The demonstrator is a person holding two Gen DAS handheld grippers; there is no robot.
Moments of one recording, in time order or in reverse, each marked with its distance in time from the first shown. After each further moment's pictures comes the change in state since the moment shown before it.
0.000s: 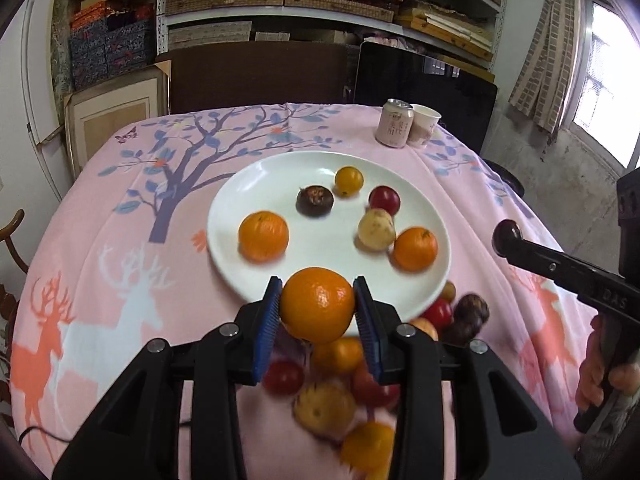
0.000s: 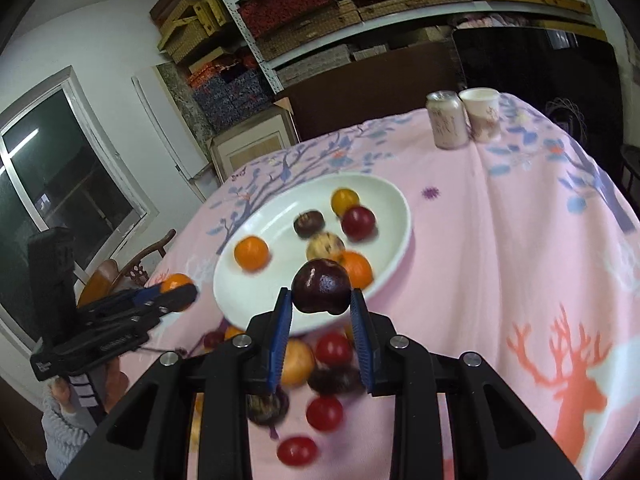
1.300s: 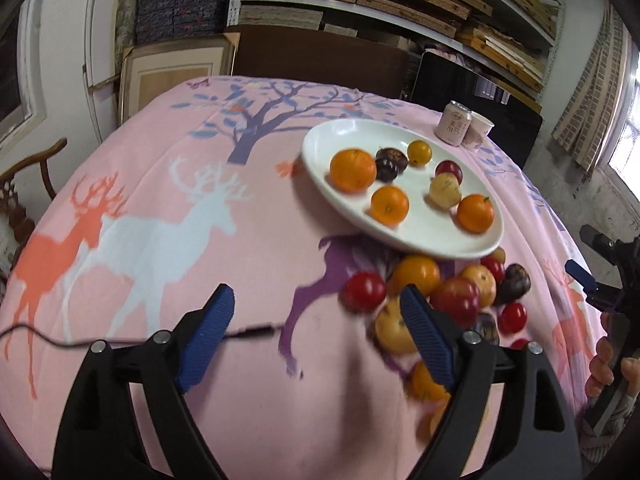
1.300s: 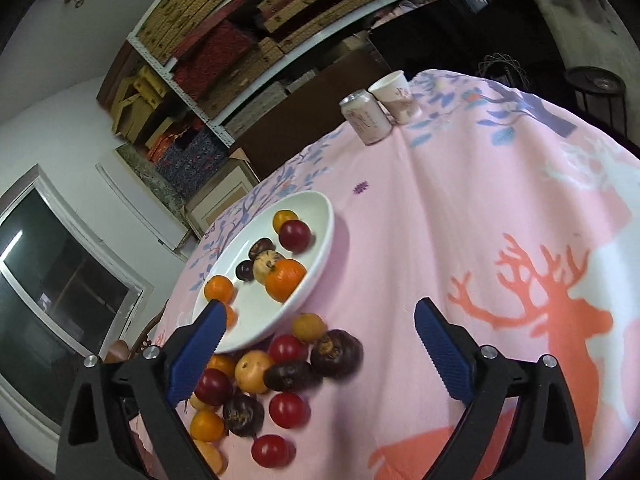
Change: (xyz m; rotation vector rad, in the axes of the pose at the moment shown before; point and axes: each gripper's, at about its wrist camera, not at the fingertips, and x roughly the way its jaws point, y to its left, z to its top) left arm -0.029 0.051 -0.082 -0.191 -0.010 0.095; right arm -0.027 -0.067 -0.046 0.312 -0.144 -0.020
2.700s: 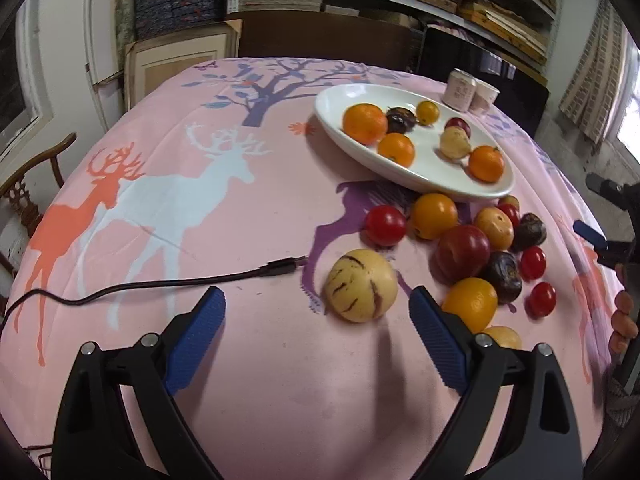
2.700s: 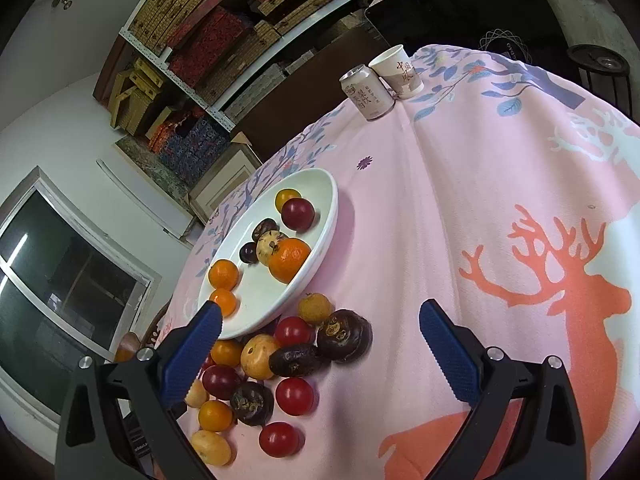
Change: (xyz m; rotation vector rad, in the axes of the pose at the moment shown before) left arm -0.002 0.001 -0.032 0.069 0.059 0.052; right arm 0.014 -0.001 -0.006 0.031 0.080 0.031
